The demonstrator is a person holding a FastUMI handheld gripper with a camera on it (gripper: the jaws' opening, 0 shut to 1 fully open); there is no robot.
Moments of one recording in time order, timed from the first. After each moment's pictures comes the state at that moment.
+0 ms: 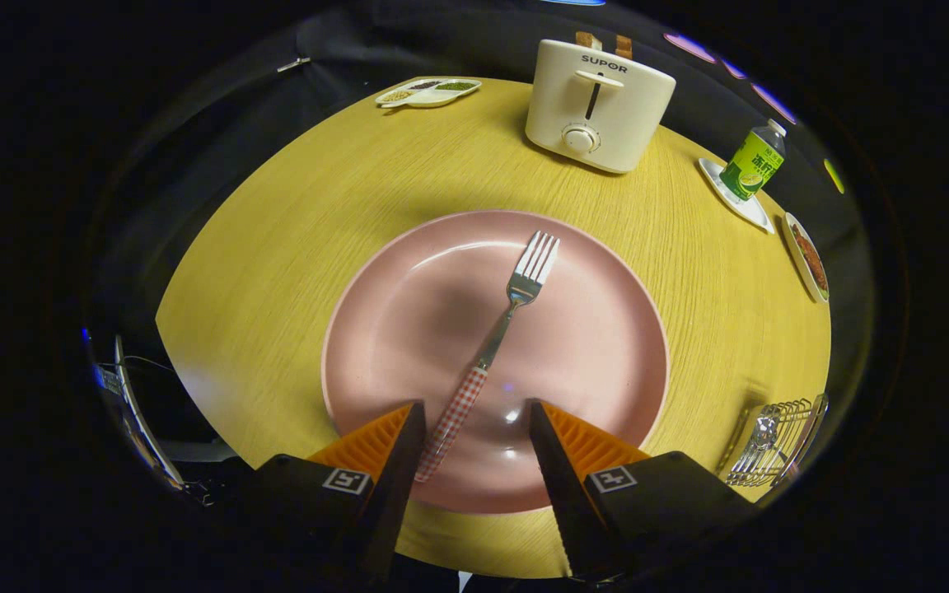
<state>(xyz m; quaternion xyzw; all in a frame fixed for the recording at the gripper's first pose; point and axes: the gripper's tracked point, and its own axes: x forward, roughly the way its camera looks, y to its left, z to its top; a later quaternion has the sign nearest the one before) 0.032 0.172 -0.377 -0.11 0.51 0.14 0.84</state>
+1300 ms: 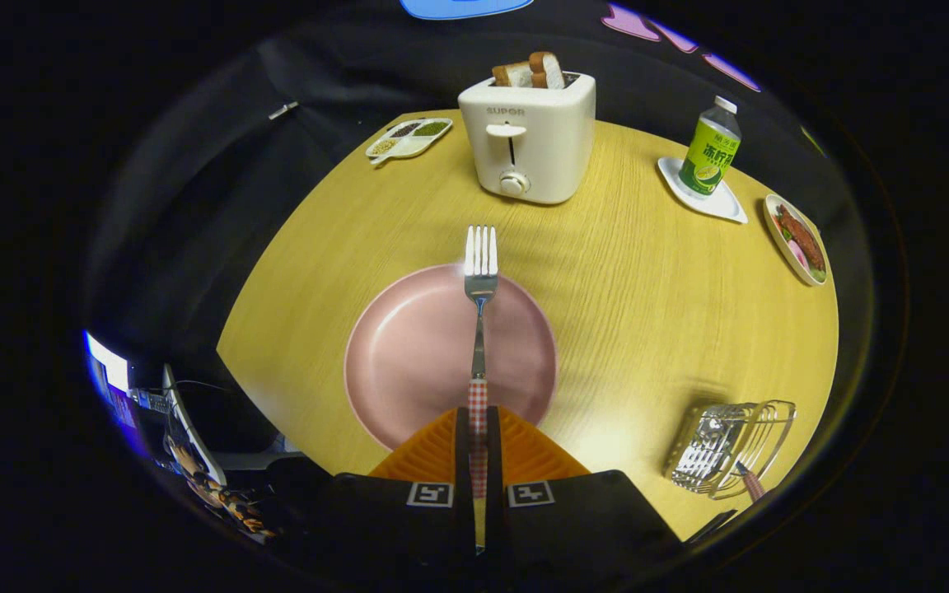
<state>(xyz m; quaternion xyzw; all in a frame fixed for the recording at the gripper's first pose) 0.027 0.104 -0.279 -0.03 0.51 0.18 0.84</state>
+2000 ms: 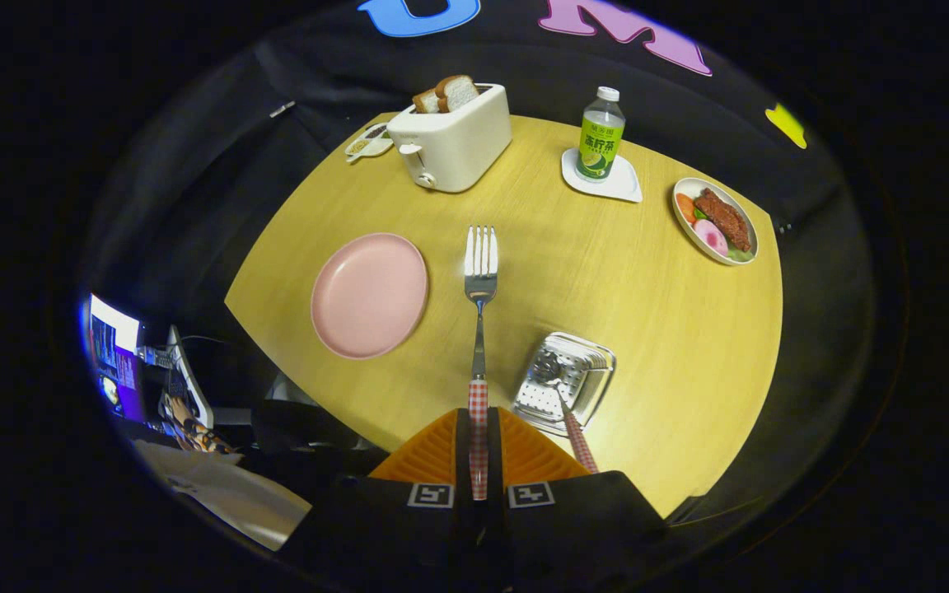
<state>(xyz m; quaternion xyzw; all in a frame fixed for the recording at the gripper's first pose) -0.018 -0.082 -0.202 -0.08 0.56 0.17 0.81</state>
